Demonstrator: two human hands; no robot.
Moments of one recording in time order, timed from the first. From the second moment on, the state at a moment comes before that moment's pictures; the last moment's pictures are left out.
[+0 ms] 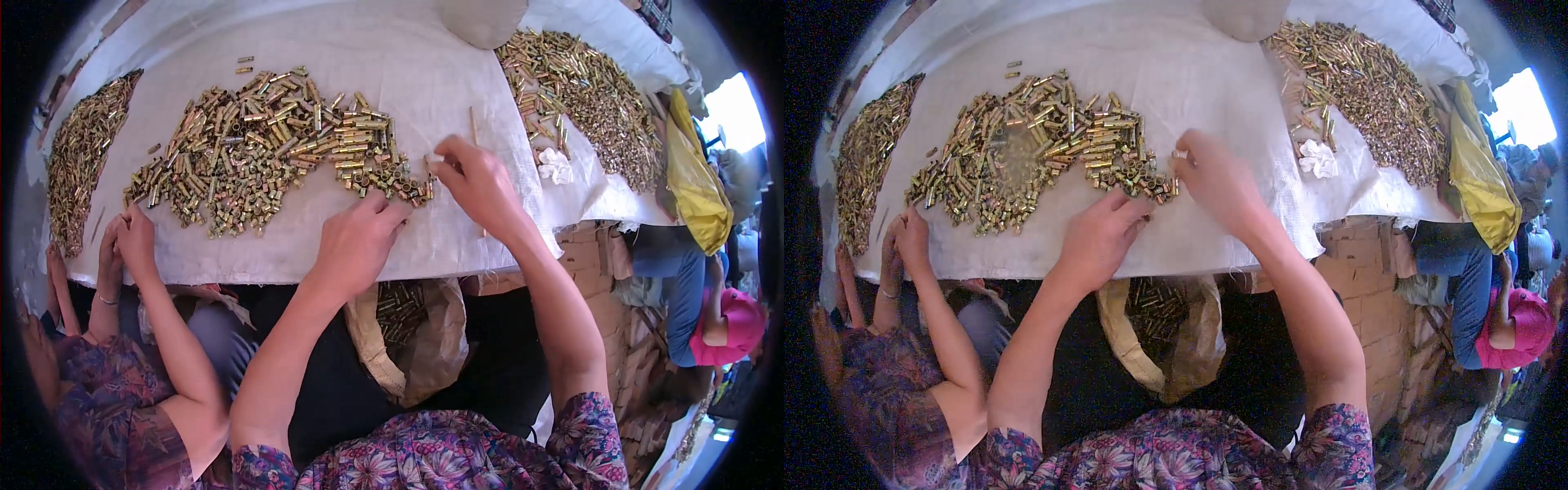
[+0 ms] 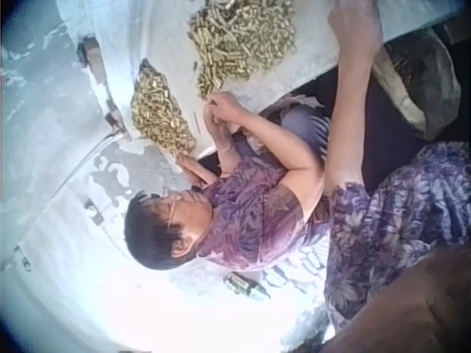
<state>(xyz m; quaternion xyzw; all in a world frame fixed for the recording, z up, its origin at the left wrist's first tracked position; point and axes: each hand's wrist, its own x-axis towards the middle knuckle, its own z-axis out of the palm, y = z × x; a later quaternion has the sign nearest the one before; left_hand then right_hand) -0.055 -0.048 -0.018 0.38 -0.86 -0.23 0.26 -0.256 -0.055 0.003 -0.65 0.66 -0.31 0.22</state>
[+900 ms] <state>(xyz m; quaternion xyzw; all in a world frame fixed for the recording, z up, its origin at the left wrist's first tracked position) -0.034 -0.017 -0.007 0.32 -0.48 -0.75 0.31 -0.217 0.035 -0.008 -0.38 0.52 -0.55 0.53</state>
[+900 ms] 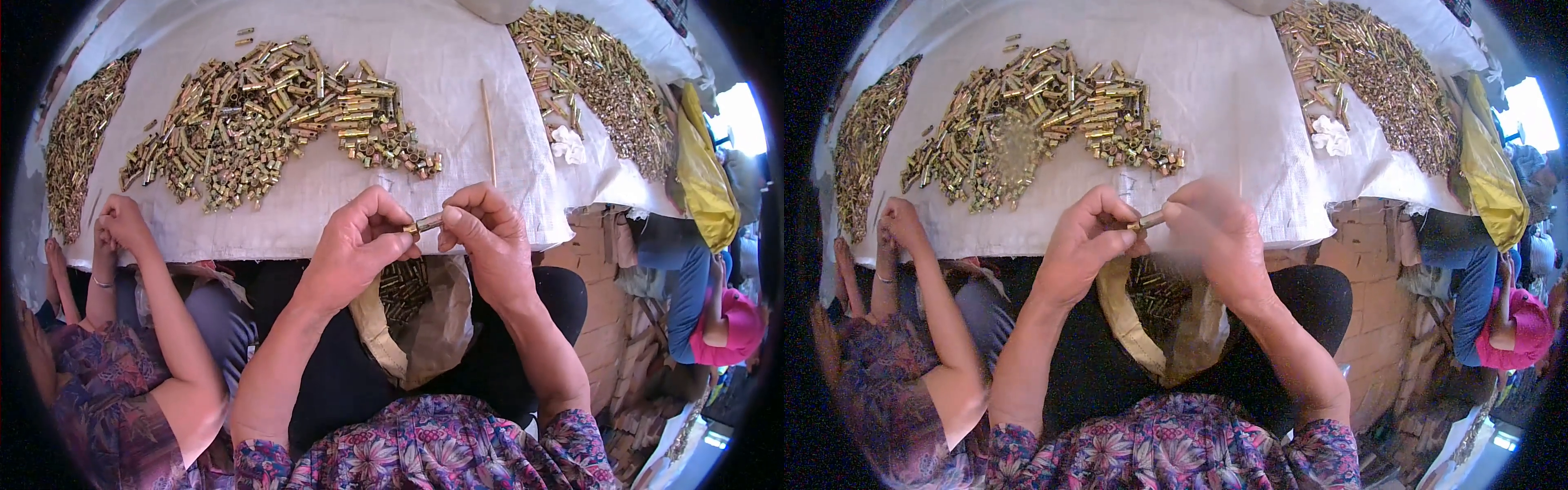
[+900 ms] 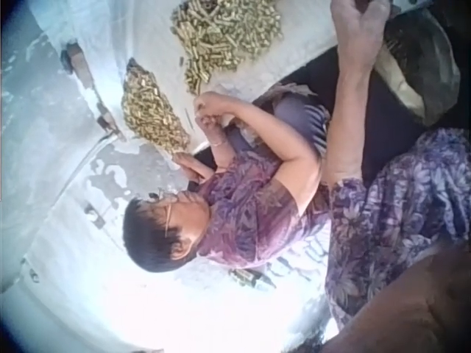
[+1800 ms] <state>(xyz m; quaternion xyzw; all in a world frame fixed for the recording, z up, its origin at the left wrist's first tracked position) -0.015 -0.002 -0.004 0.20 -0.58 -0.77 0.21 -0.210 0.067 -0.006 -0.17 0.31 -0.47 0.81</state>
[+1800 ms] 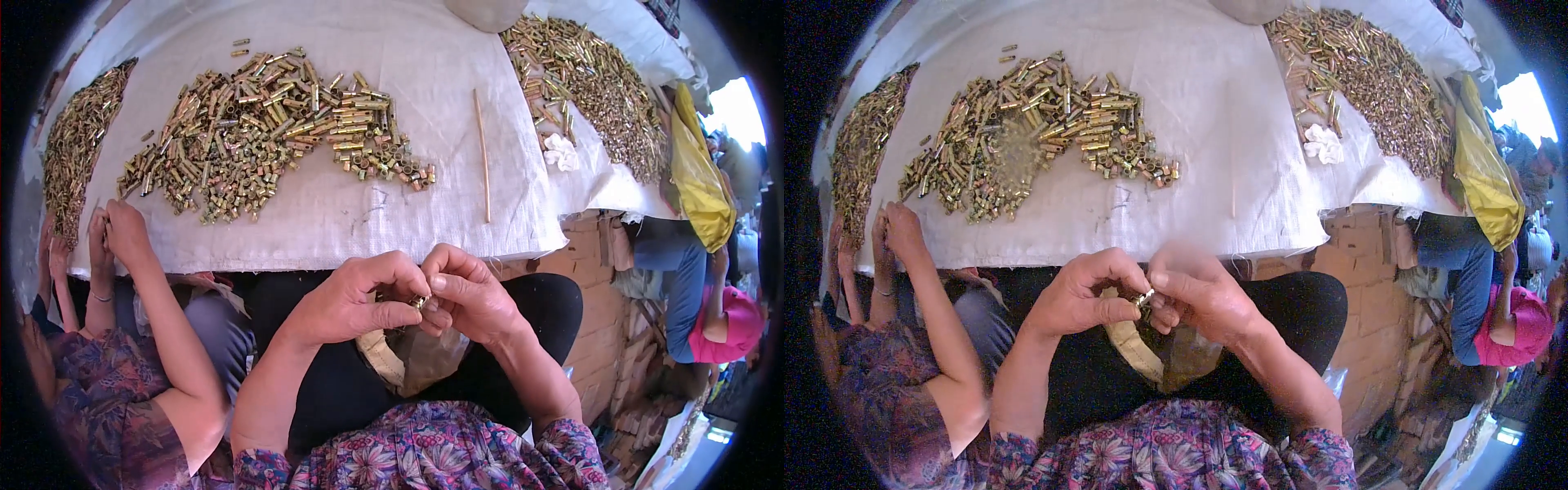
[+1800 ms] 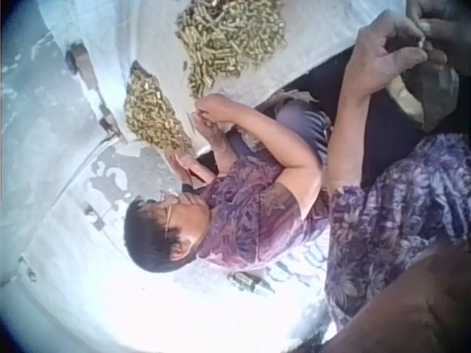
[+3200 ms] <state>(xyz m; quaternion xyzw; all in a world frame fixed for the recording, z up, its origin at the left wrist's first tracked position) -0.027 -0.098 -0.019 0.54 -0.80 -0.15 0.20 -0.211 -0.120 -0.003 -0.75 0.65 -0.08 0.07</state>
